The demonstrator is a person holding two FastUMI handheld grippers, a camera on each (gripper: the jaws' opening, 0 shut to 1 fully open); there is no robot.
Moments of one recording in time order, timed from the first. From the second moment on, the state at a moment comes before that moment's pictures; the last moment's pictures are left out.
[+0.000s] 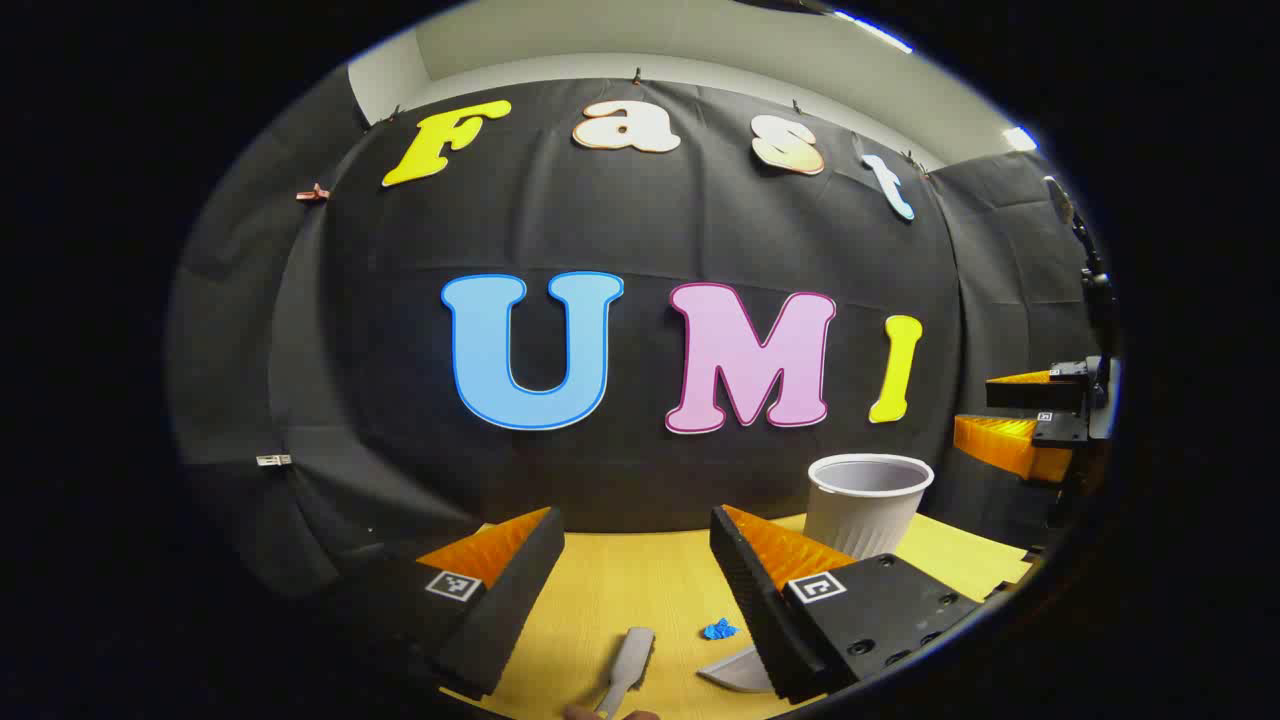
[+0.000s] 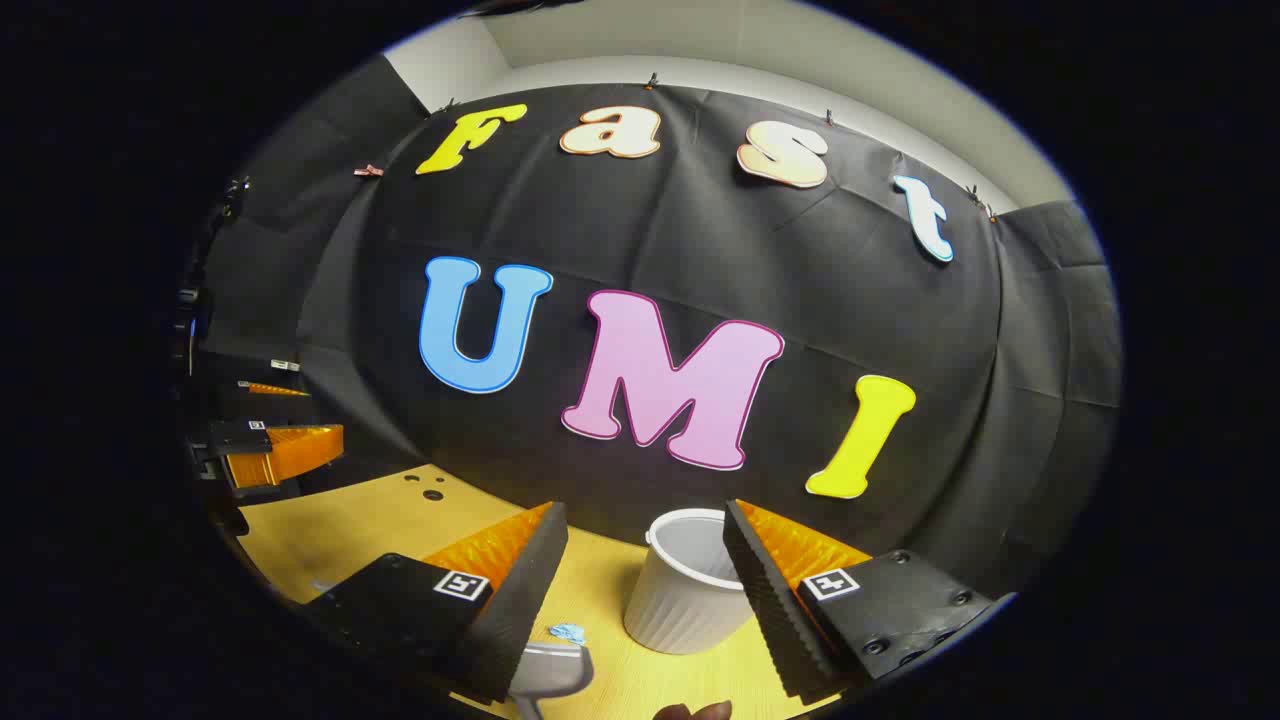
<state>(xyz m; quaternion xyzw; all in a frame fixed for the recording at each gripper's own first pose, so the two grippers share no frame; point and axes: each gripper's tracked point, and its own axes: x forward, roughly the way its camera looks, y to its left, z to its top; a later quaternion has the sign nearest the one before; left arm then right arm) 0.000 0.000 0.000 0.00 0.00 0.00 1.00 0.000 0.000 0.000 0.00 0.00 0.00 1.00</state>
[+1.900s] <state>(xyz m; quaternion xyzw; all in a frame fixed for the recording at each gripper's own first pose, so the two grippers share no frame) -0.013 0.032 -0.057 0.01 0.06 0.05 1.00 -0.080 0.133 -0.374 0.02 0.54 0.17 0.82</state>
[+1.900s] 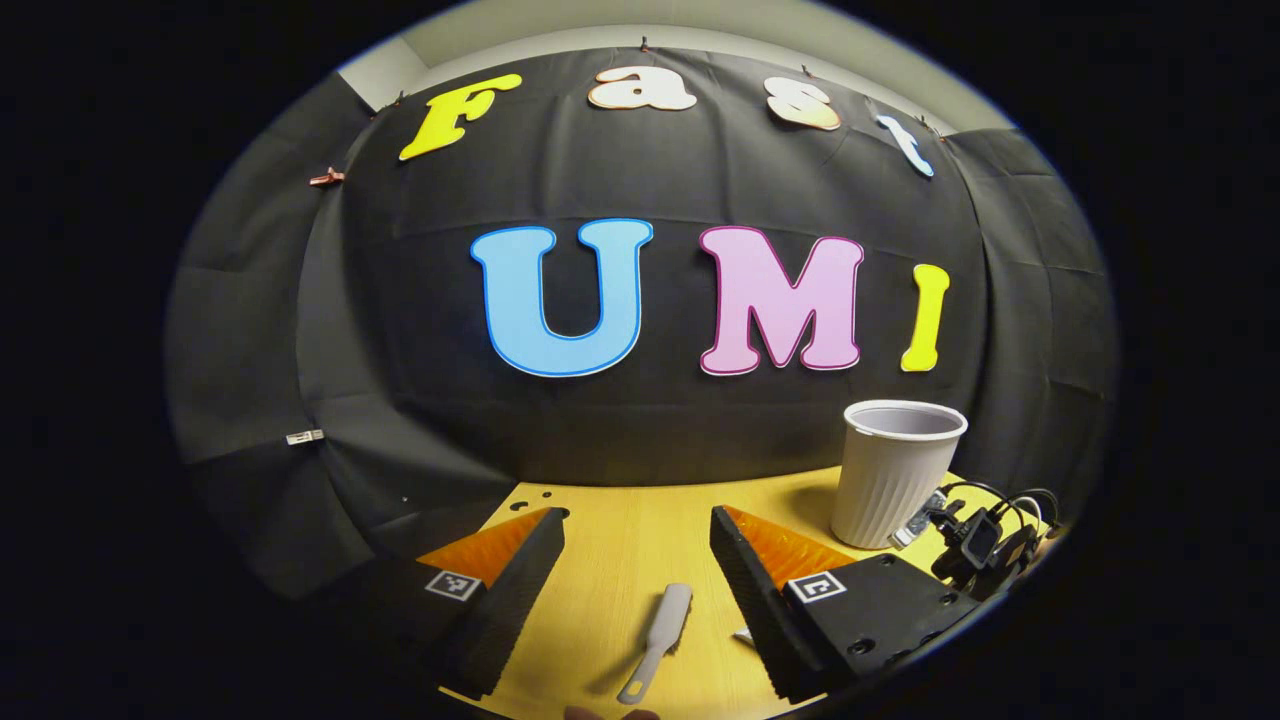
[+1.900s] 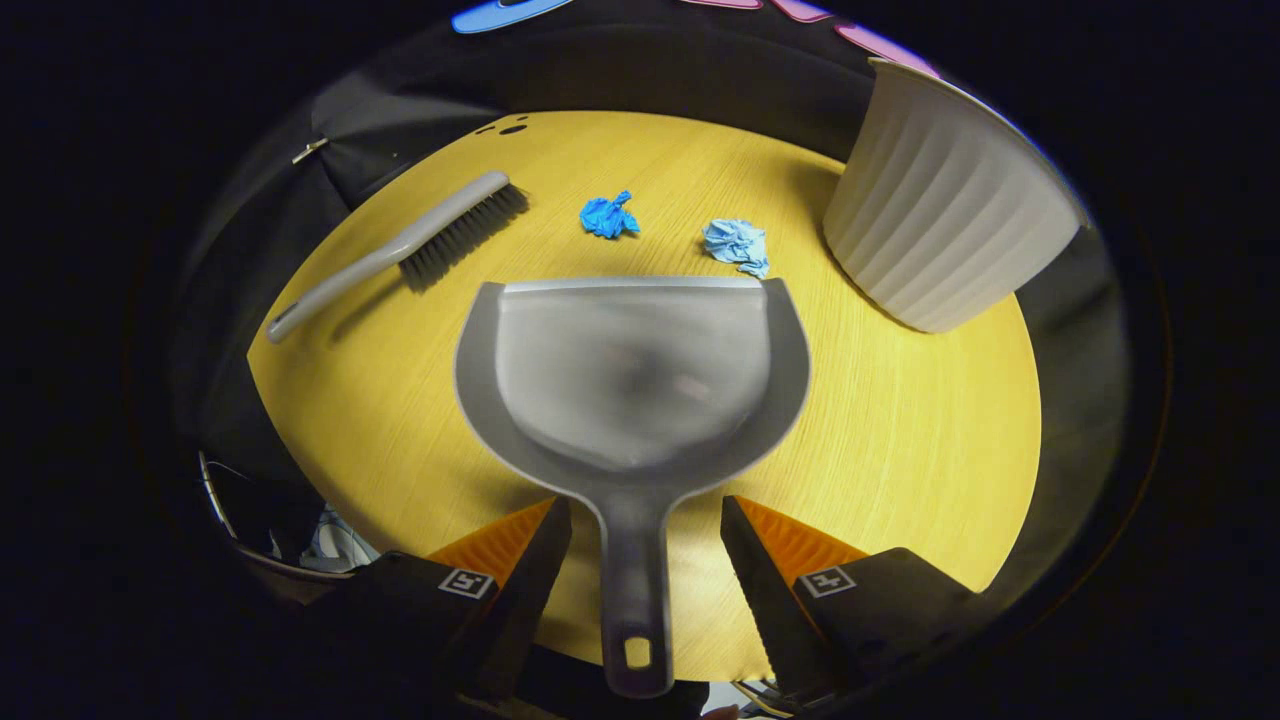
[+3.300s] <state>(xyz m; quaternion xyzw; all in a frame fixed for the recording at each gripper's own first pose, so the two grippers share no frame) 0.015 0.016 -0.355 0.04 0.53 -0.06 0.85 -0.081 0.077 -0.377 0.02 0.54 0.18 0.82</state>
